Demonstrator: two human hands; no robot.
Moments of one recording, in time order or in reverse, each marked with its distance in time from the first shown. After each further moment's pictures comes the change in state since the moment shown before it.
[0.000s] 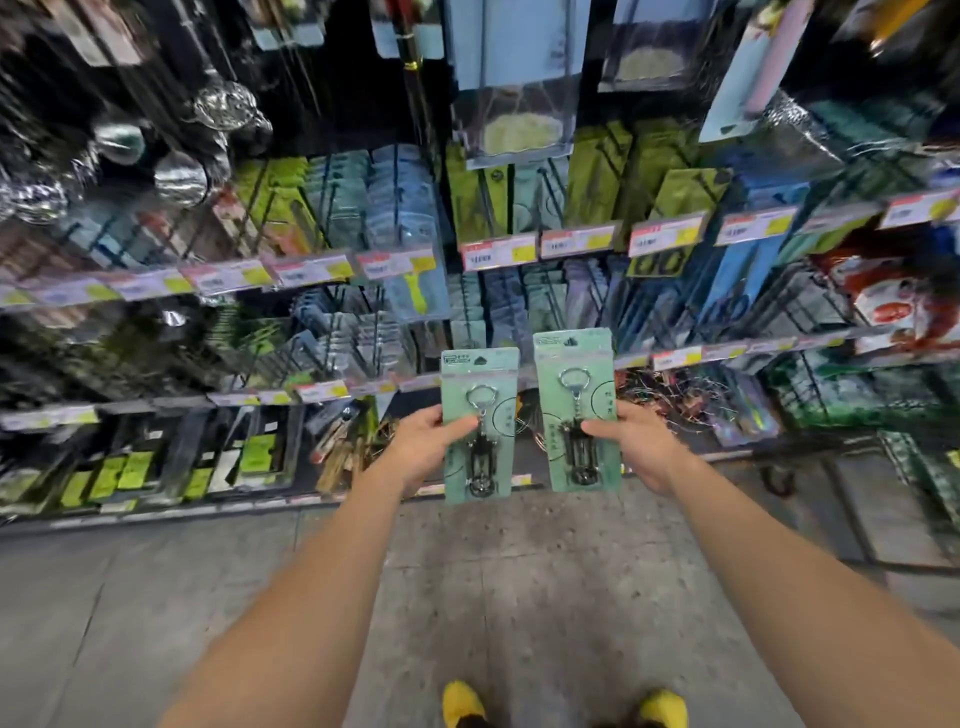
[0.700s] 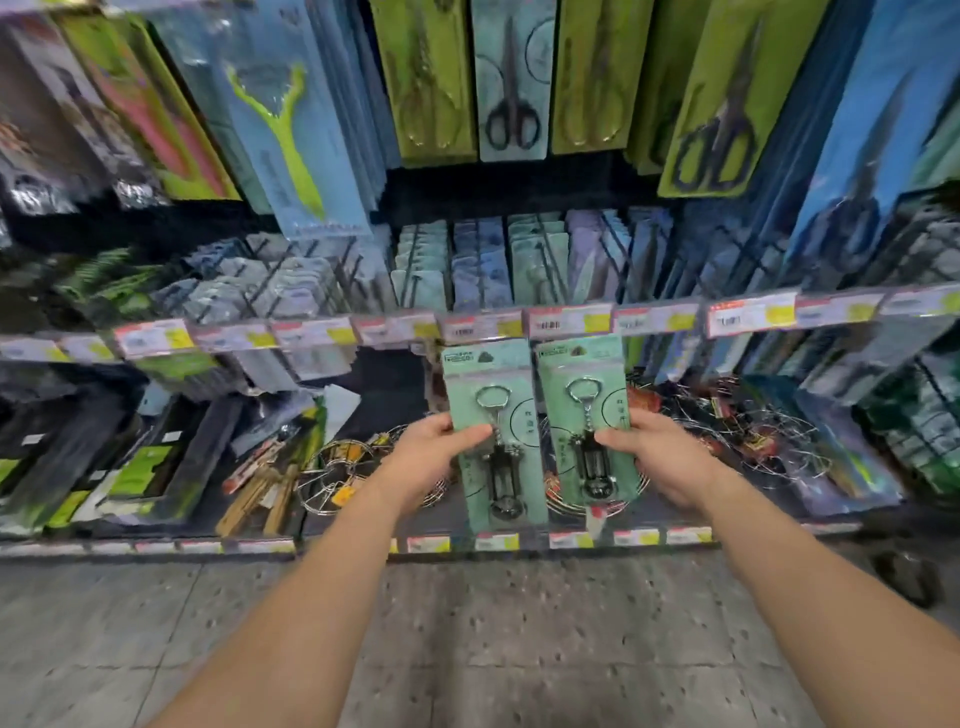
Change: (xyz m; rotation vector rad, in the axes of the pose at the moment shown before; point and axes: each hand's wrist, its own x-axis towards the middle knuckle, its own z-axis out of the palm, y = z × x) left_hand 0.241 -0.190 0.108 0.010 0.073 0.141; right_hand 0.247 0.183 -0.093 -0.100 -0.140 -0.184
